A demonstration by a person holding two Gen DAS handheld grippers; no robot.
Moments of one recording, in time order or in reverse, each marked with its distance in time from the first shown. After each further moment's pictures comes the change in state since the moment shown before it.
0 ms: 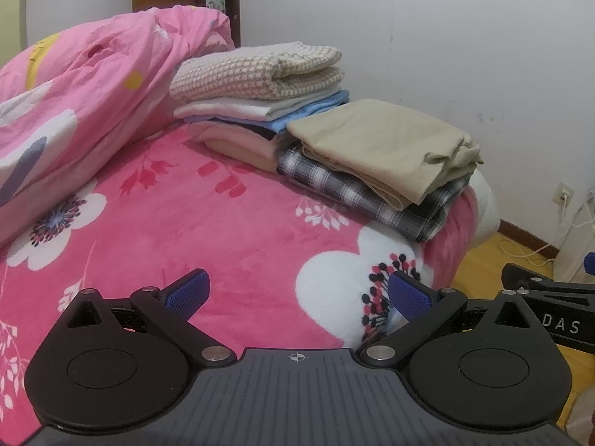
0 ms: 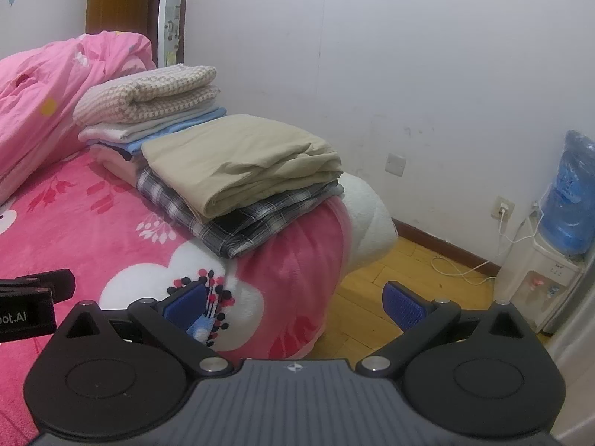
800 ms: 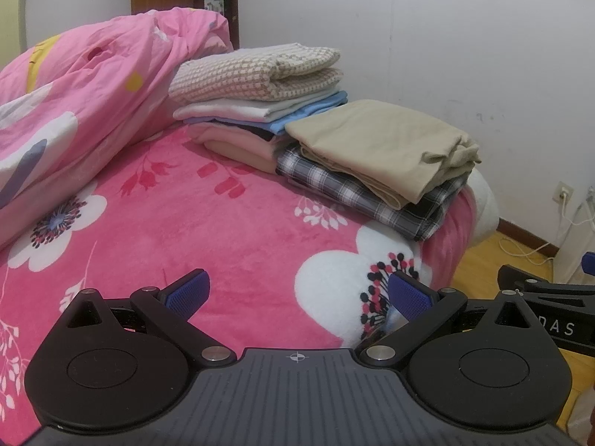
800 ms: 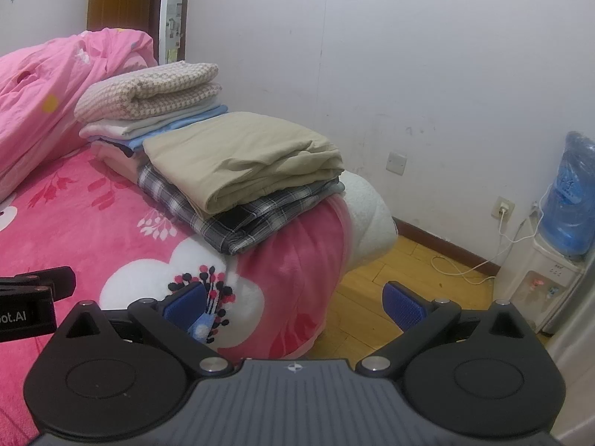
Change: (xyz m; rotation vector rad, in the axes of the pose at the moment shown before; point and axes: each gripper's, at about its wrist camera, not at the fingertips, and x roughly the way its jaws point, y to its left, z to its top) left arm -0.003 -0.001 -0.002 0.006 -0.003 0.000; right arm -0.002 0.001 -0.002 -0.006 0.004 0.000
